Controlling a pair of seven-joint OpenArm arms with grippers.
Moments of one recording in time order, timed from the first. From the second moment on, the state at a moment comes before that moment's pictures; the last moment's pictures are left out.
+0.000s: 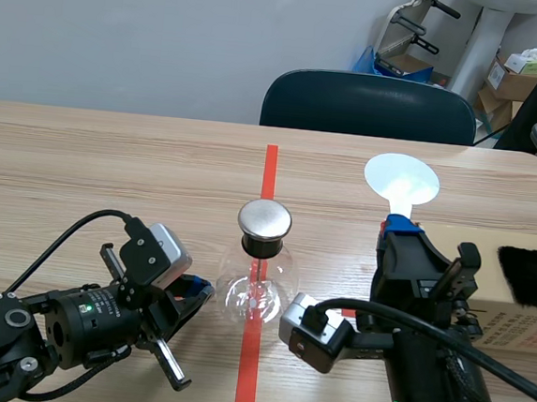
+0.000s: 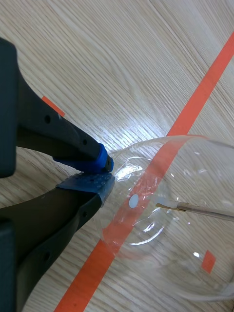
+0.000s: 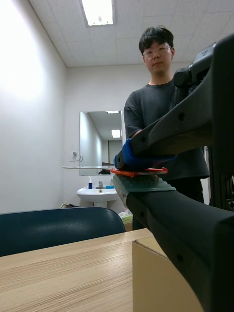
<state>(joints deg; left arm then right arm) 0.4 -26.4 37.9 67.8 -5.4 -13.4 -17.3 -20.9 22.8 -34.4 87.1 -90.7 -38.5 -31.0</state>
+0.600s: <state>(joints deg) 0.4 -26.4 37.9 67.8 -5.4 -13.4 -17.2 -20.9 22.9 -34.4 87.1 -90.3 -38.5 -31.0</state>
